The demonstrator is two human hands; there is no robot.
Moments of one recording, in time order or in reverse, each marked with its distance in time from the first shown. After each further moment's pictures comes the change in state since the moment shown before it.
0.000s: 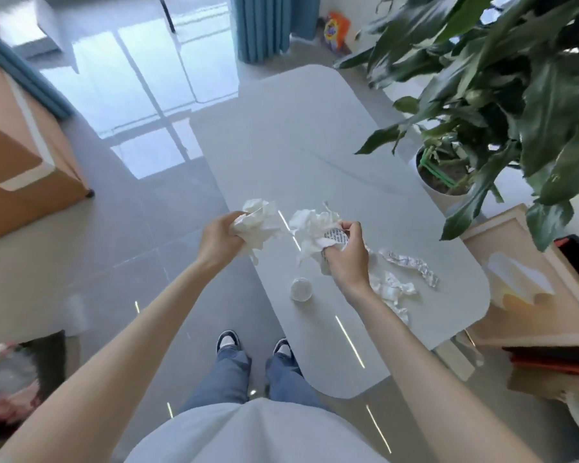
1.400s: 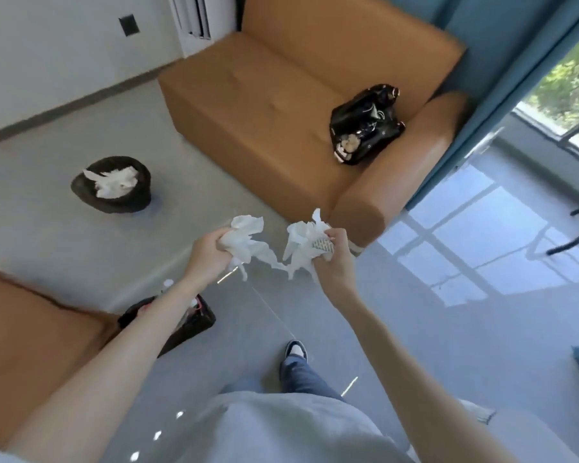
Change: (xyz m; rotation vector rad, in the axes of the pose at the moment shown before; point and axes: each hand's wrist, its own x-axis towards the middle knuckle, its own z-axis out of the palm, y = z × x) left_hand 0.031 -0.393 -0.602 -0.521 1.067 -0.580; right_hand -0.067 -0.338 0.796 -0.460 -1.179 -0.637
